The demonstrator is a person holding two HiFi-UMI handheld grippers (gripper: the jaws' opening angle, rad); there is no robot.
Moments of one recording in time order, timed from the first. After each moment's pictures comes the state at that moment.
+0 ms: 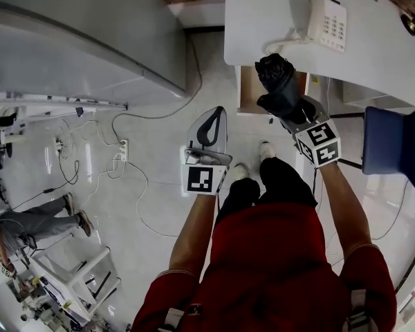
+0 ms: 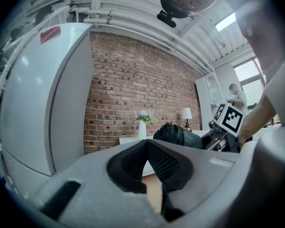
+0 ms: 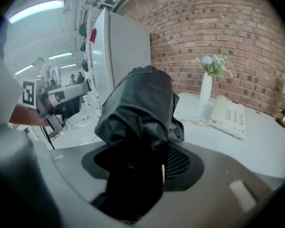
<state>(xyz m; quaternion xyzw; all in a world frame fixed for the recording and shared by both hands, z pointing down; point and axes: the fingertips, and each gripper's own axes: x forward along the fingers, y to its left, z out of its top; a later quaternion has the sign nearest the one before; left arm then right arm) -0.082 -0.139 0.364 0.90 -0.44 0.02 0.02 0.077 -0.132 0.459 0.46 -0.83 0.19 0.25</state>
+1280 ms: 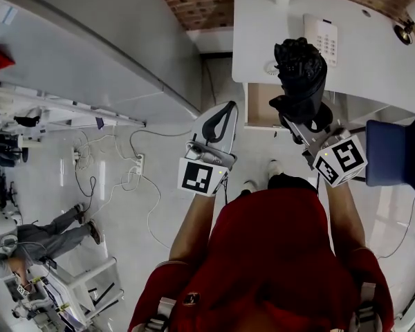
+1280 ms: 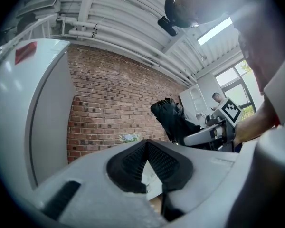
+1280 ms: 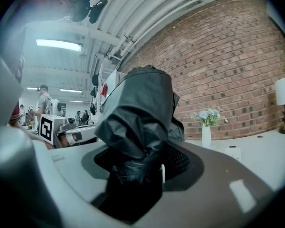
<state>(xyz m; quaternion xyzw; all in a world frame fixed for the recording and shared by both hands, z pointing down) -0.046 -0.113 0.231 0.93 -0.36 -0.02 -0.06 0.078 -0.106 0.251 0.48 -0.88 0.07 0.01</state>
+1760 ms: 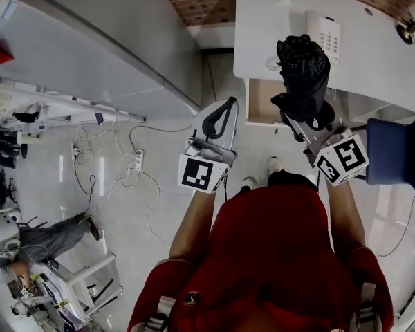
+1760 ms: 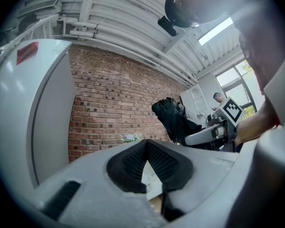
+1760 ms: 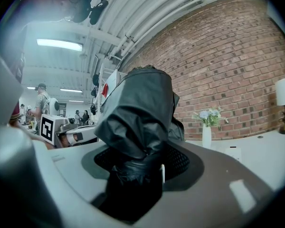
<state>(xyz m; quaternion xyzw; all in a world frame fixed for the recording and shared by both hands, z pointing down) -0.050 -0.113 0.232 0.93 -0.36 -0.03 -0.06 0.075 -0.103 0.251 0.48 -0.88 0.07 0.01</state>
